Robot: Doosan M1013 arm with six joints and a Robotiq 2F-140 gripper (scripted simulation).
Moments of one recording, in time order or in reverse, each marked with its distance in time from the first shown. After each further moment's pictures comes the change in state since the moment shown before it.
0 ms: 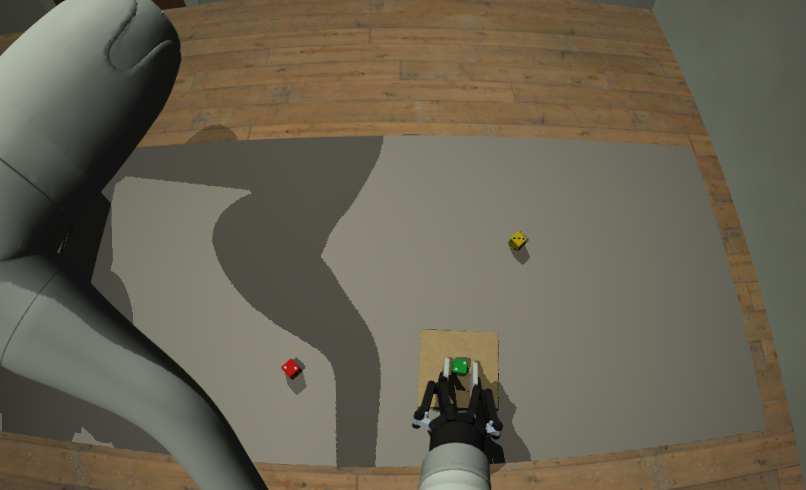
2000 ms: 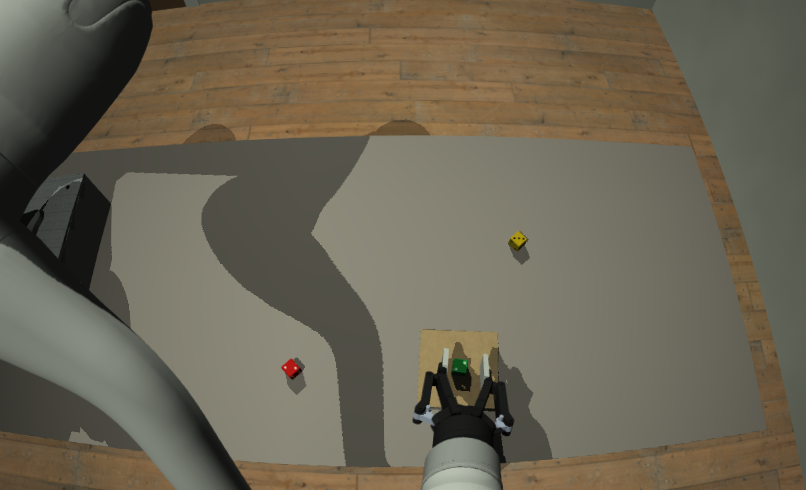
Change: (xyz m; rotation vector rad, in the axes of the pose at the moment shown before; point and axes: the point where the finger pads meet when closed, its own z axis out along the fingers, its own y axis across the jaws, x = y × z) arm 0.049 0.000 -0.048 0.001 -0.009 0.000
